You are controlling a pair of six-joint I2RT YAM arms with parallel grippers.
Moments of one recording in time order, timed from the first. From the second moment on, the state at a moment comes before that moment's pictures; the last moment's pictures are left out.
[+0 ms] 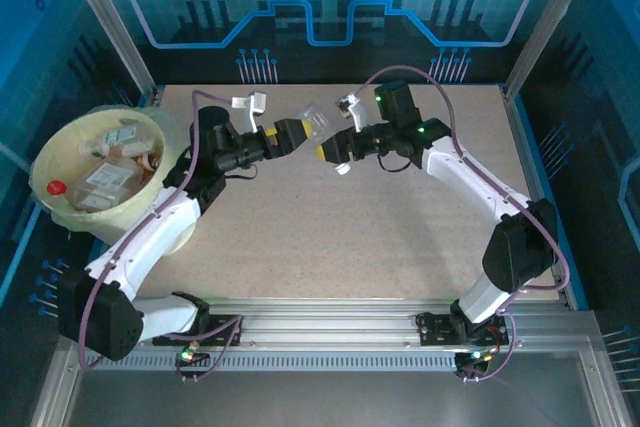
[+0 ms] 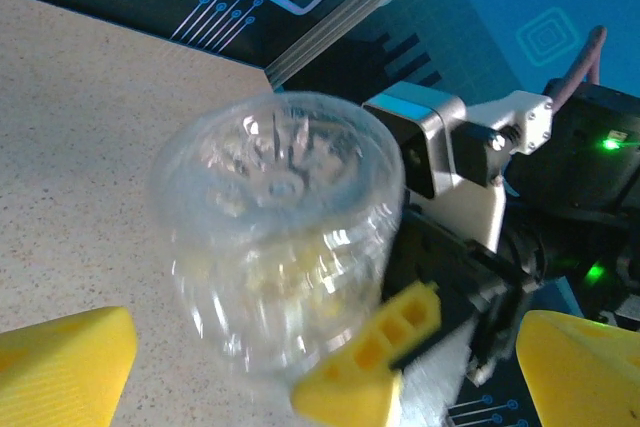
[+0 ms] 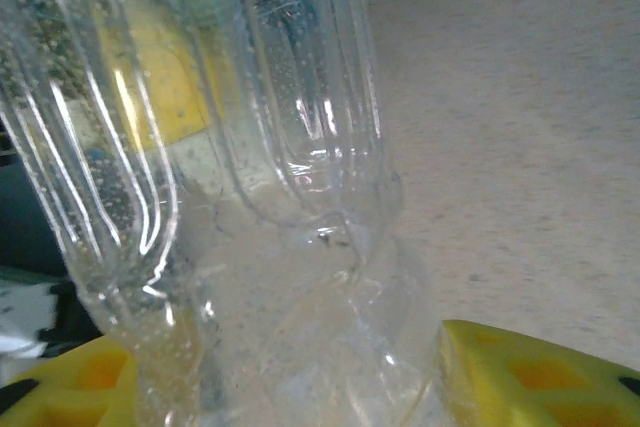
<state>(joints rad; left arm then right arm) -0.33 1.24 1.04 -0.01 0.57 -0.76 0.48 1.62 1.45 -0.51 -0.75 0.19</state>
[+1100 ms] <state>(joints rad) -0.05 1.00 1.59 -0.76 -0.57 -0.24 0.31 1.25 1.24 -0.49 -0.18 0.23</state>
